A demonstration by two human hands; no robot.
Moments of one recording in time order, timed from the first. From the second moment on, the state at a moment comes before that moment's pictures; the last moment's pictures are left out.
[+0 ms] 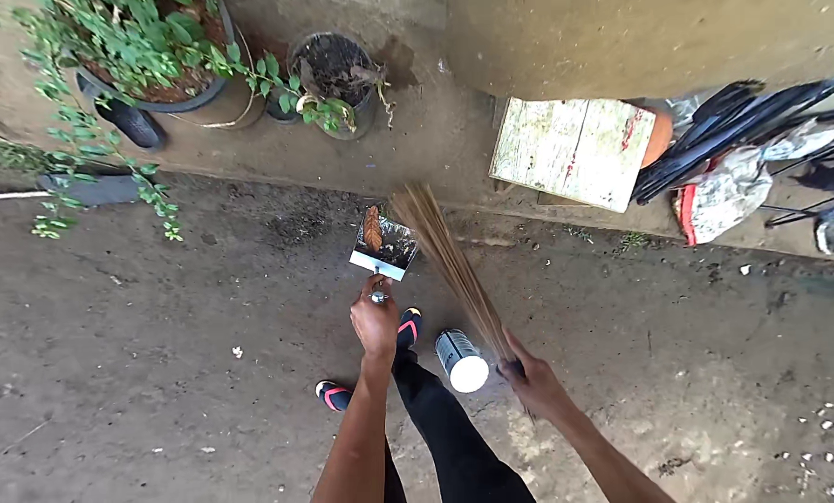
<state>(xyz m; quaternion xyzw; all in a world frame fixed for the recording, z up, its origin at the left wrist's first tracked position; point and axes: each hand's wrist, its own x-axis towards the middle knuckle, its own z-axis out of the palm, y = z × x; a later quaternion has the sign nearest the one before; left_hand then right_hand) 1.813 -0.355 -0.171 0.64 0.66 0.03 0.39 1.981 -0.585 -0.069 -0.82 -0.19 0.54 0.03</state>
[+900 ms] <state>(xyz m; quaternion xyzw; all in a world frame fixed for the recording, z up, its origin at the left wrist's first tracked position) 1.676 -0.351 -0.160 0.76 0.53 0.01 0.37 1.925 -0.588 -0.210 -0.88 0.06 0.44 0.20</state>
